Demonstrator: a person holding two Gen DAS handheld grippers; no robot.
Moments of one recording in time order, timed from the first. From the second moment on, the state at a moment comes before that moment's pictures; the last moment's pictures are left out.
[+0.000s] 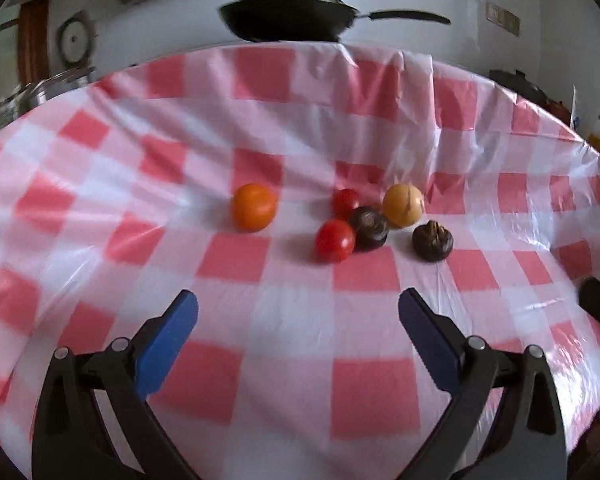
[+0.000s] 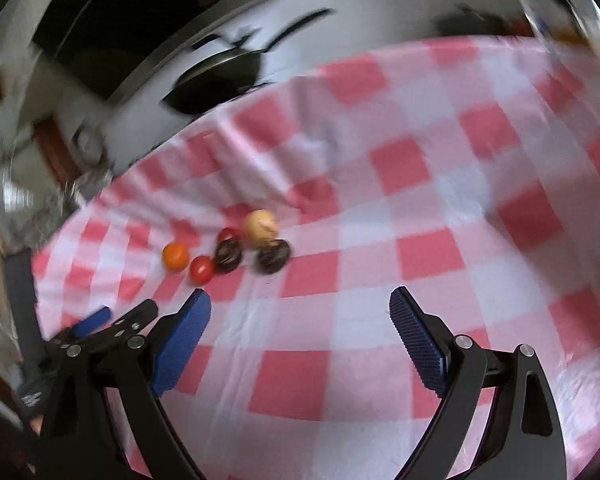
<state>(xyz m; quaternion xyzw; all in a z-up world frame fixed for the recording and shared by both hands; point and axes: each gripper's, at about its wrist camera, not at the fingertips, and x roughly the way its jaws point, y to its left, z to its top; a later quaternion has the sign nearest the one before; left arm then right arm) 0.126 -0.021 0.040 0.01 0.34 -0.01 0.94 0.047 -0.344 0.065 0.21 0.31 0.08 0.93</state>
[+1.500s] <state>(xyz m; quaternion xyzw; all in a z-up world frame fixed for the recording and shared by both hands) 0.119 0.022 0.025 -0.13 0.35 -0.07 0.92 0.133 -0.262 0.053 0.07 0.38 0.05 0.92</state>
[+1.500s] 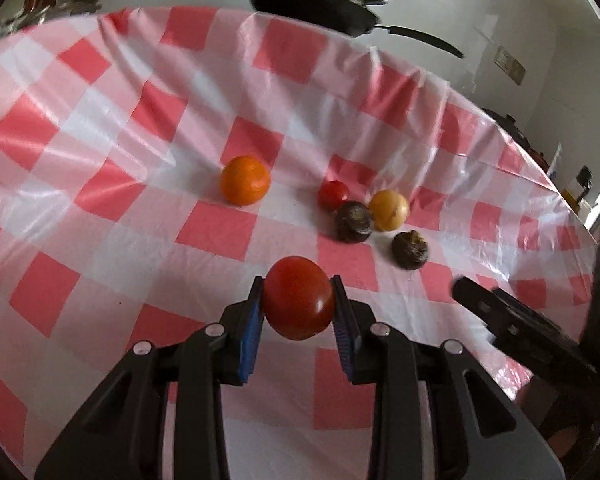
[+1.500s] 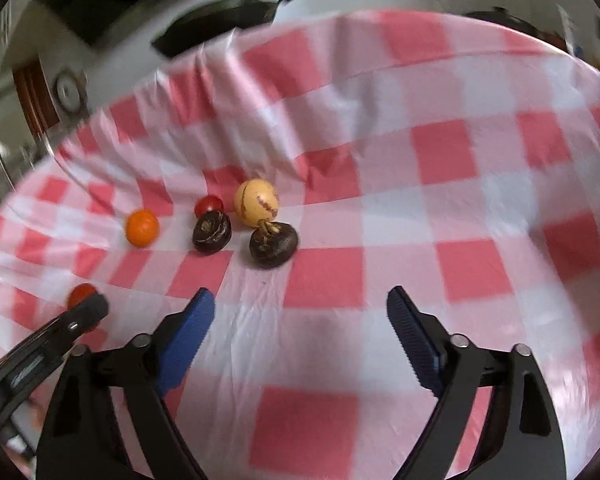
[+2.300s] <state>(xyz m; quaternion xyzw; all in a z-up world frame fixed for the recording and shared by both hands) 0.122 0.028 0.020 -0.15 0.36 -0.08 0.92 0.111 -0.260 0.049 0.09 0.39 0.06 0.91</state>
